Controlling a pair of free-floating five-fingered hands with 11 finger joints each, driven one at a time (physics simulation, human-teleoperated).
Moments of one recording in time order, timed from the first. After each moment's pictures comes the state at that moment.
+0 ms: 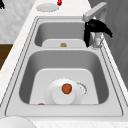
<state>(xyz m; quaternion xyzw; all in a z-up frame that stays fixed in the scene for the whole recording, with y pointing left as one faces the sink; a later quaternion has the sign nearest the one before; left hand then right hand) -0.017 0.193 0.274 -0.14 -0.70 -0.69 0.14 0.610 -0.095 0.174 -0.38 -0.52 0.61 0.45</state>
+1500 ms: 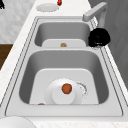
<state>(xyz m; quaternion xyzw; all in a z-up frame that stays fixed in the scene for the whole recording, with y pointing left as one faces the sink) -0.017 0.193 0.274 -0.14 -0.70 -0.69 0.14 0.637 -0.127 0.137 -0.27 -0.58 0.54 0.54</state>
